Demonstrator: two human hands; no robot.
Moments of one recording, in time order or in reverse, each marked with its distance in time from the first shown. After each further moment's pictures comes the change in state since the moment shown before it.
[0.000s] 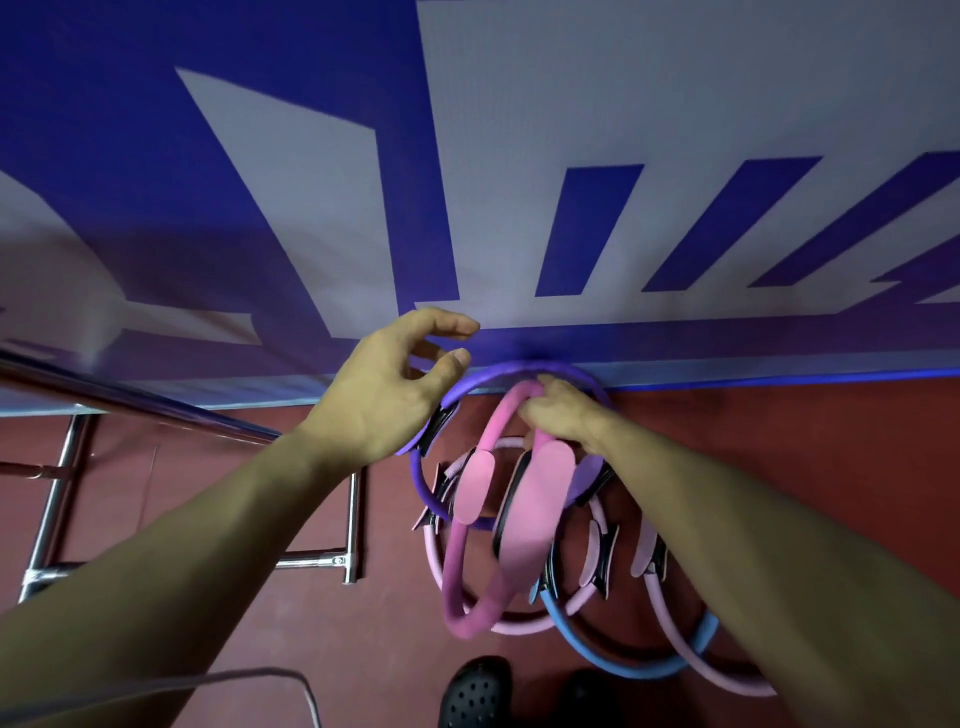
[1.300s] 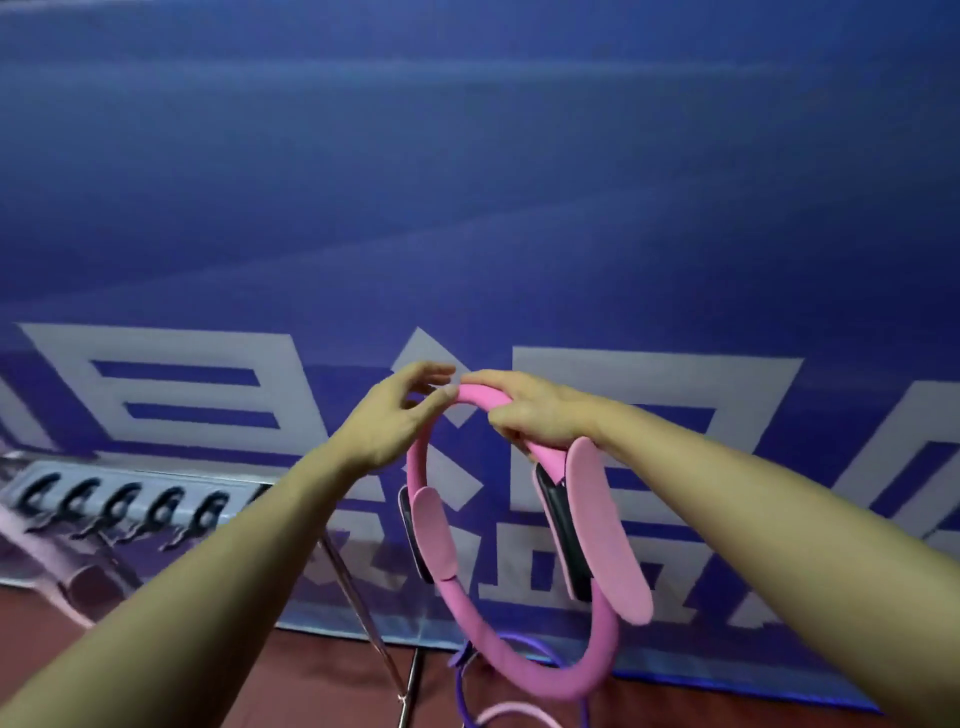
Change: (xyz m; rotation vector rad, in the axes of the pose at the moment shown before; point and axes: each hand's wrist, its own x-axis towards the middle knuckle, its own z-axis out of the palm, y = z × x) left_hand -0.221 0.461 -0.303 0.117 0.327 0.304; right_hand -0.626 -0.375 -0.295 -0.351 0.041 -0.876
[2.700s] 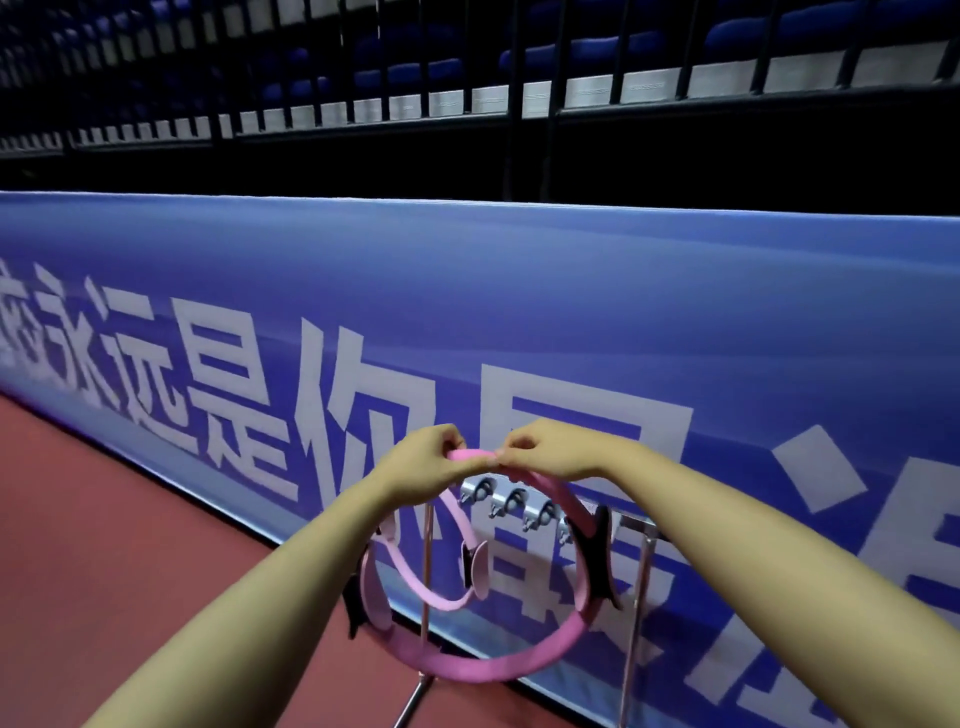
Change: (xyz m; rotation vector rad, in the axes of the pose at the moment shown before) left_hand -0.373 -0.159 -0.445 0.258 0.251 -0.211; right_hand 0.106 -0.468 0.334 -0.377 -0.148 -0.263
